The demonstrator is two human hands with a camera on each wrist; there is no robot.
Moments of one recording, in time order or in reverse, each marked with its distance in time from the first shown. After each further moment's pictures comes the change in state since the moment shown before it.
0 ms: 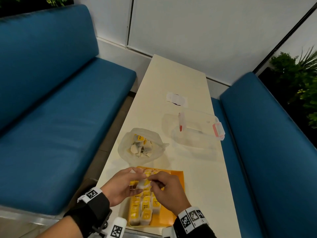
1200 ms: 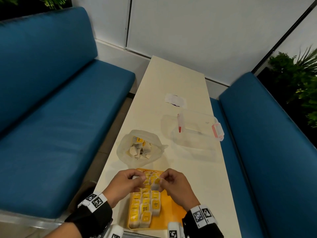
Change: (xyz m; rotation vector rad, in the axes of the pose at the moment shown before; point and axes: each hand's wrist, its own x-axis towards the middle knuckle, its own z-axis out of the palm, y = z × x) left_hand 0.018 -0.015 -0.005 0.387 0.128 0.246; right_hand 0.010 0.016 -0.028 0.199 -0.070 0.374
